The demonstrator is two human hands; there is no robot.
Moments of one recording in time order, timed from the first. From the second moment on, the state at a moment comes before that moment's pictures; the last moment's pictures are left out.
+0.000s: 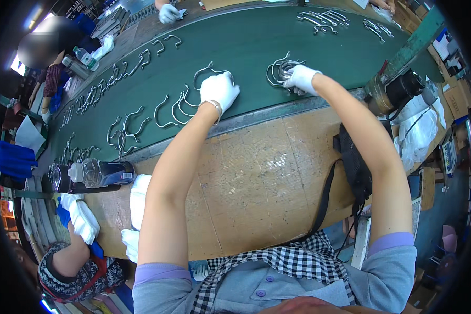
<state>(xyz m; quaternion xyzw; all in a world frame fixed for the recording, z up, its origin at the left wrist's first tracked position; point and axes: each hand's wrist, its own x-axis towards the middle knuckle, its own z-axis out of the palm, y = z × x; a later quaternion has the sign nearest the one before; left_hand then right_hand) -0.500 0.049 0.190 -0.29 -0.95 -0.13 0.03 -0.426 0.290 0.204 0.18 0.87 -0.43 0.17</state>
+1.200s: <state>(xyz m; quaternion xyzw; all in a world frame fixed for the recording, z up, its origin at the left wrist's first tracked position) -0.267 -0.103 0.190 0.03 -0.40 -0.87 -0.28 -0.214 0.060 0.210 -0.07 0.91 -0.41 -0.04</state>
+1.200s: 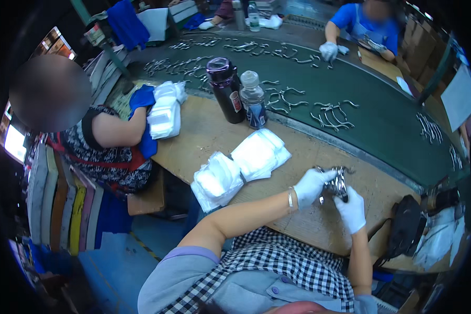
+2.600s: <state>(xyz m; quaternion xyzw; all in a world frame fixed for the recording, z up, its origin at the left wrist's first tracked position) -0.270 -0.070 0.158 -0.09 -0.10 -0.89 -0.44 -0.194 0.131 0.174 0.07 0.79 -0.60 0.10</state>
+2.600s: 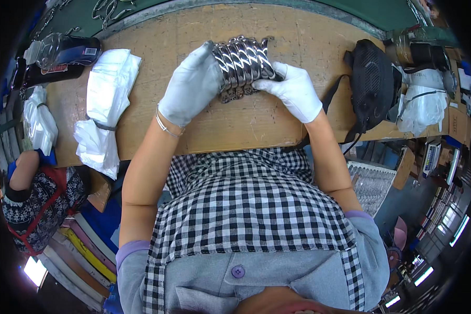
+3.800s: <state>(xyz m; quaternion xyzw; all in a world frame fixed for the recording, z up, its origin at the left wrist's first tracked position) -0.289 -0.053 0.160 0.05 -0.09 -0.85 -0.51 -0.199 0.153 0.196 0.00 0.86 -0.50 0.14</state>
